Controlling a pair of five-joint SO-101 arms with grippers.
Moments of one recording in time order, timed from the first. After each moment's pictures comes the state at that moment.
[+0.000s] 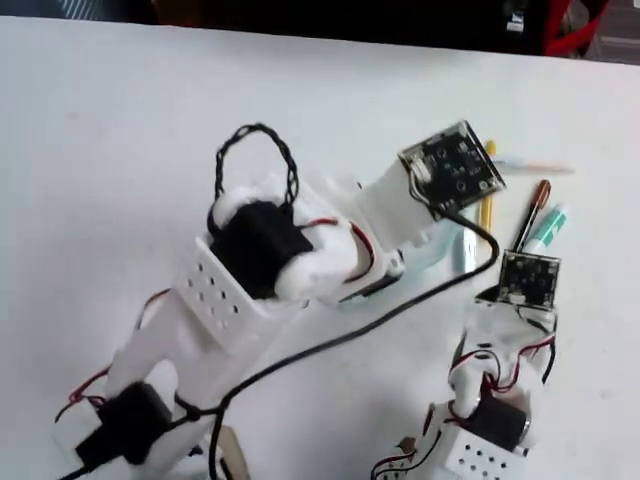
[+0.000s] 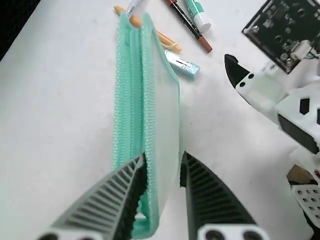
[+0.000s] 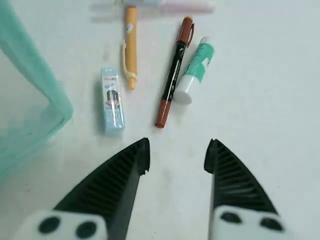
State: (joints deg) left arm 43.7 -4.7 -27.0 99.6 -16.3; right arm 23.0 -103.0 87.6 54.0 16.0
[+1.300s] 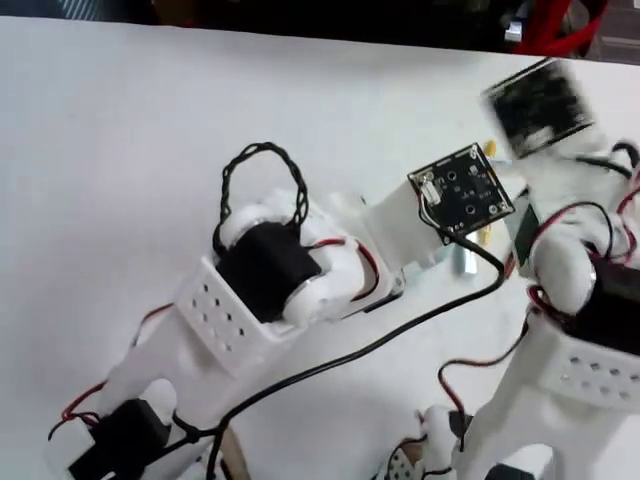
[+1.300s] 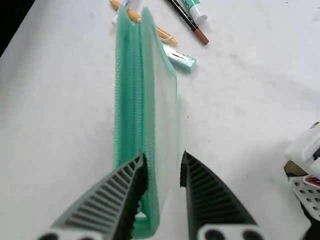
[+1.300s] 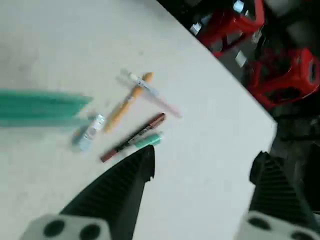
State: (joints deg) left arm 43.7 -4.8 -24.6 99.9 -16.3; right arm 13.9 -33.5 -15.9 95.3 56.0
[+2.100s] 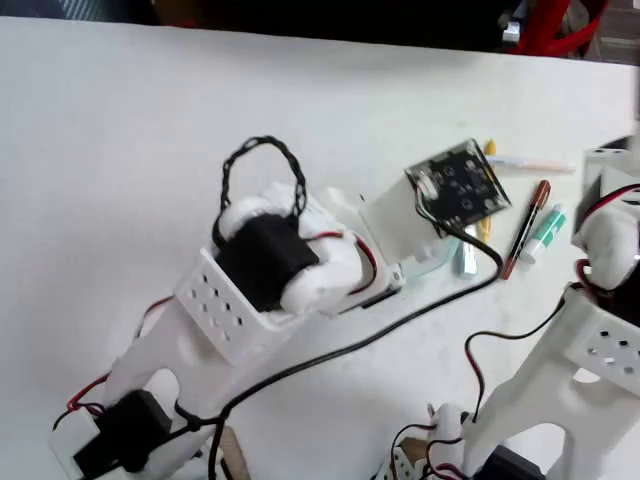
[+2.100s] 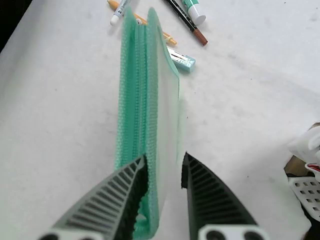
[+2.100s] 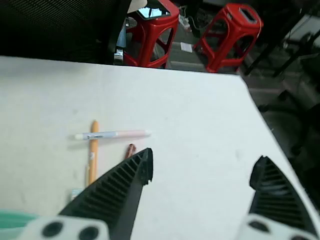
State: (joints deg) left arm 43.8 -4.8 -26.8 101.3 -16.4; right arm 25.5 -28.4 -16.2 82.3 20.9
